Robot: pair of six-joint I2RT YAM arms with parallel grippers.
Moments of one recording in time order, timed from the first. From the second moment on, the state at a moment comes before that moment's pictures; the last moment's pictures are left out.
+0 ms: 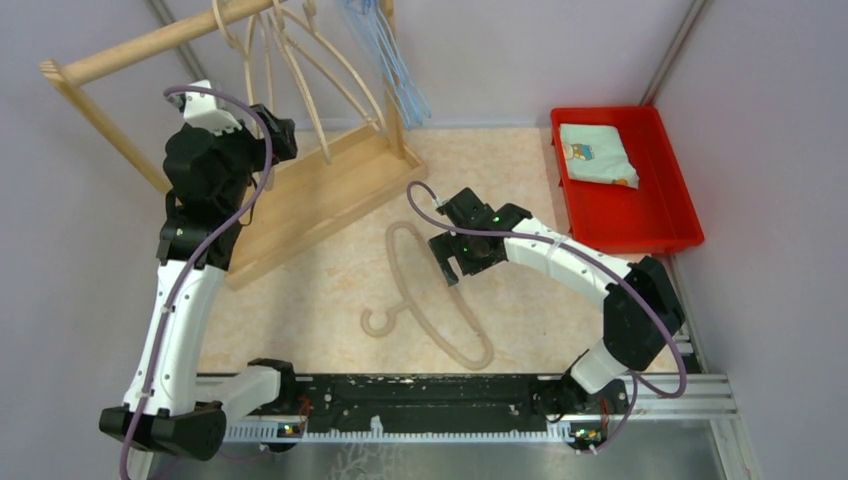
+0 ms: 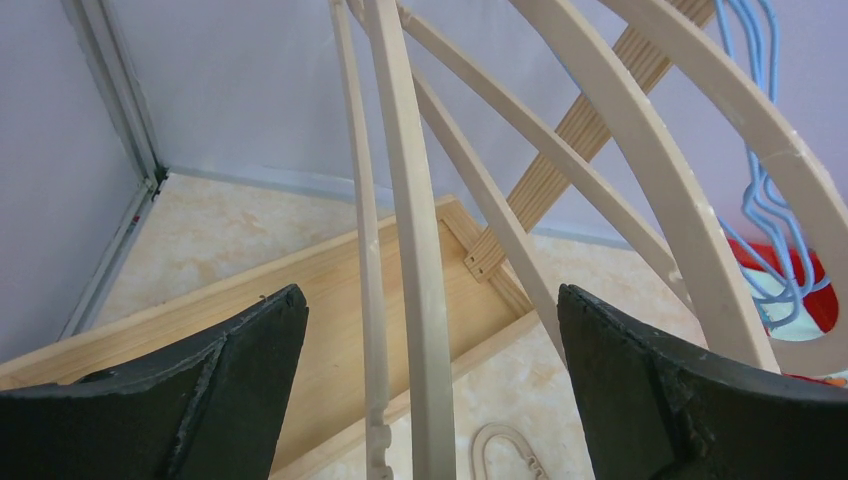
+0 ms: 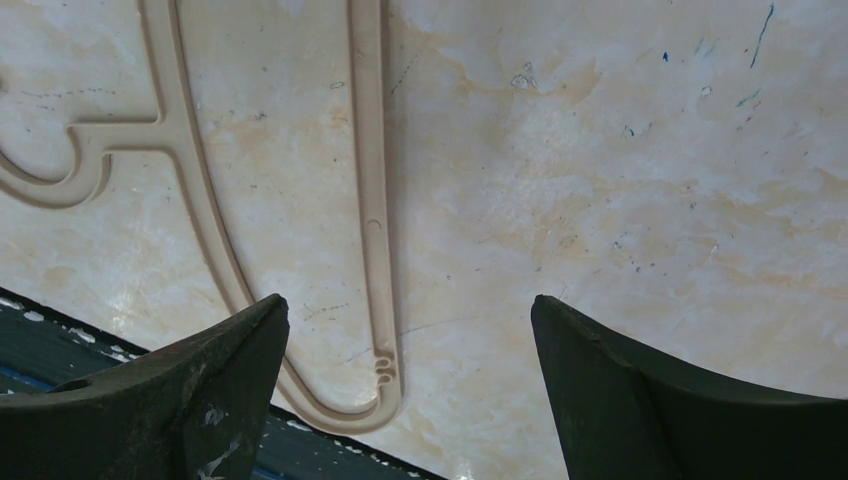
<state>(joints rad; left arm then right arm) -0.16 1.06 1.37 -0.31 -0.14 -0.26 0.75 1.54 1.20 -0.80 0.05 0.24</state>
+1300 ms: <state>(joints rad) -0.16 0.71 1.19 -0.62 0.12 -0.35 0.75 1.86 1.25 -0.60 0.02 0.16</state>
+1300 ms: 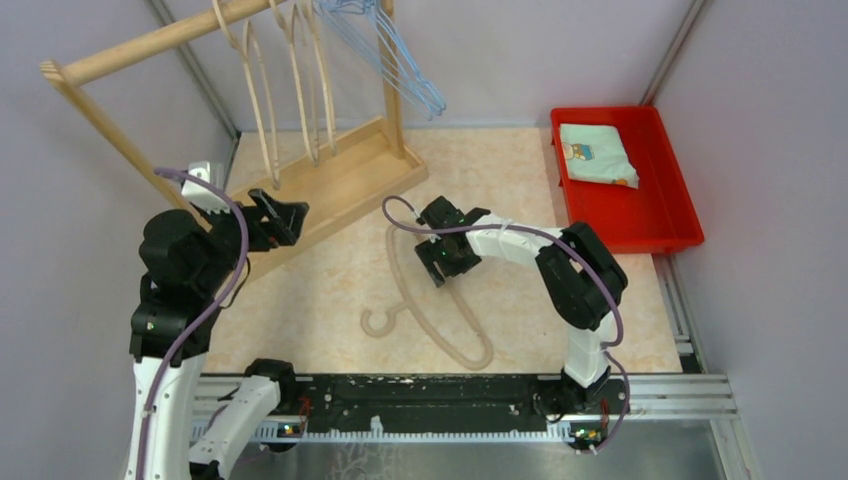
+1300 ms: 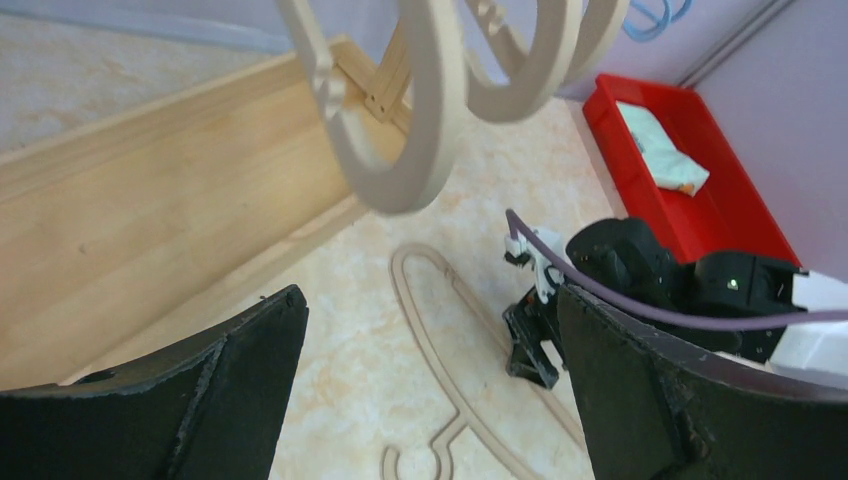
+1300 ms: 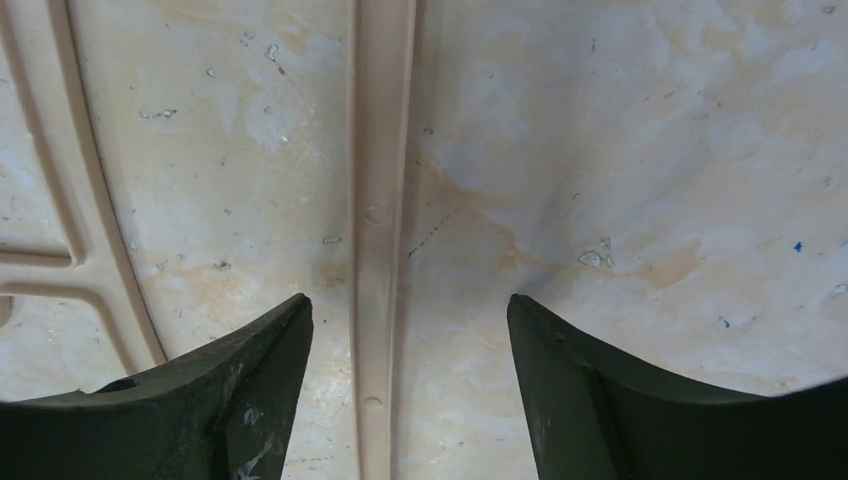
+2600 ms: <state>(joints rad) -0.16 0.59 0.65 -0.38 0.56 -0.53 0.45 1.48 1.35 -0.51 -0.25 0.61</state>
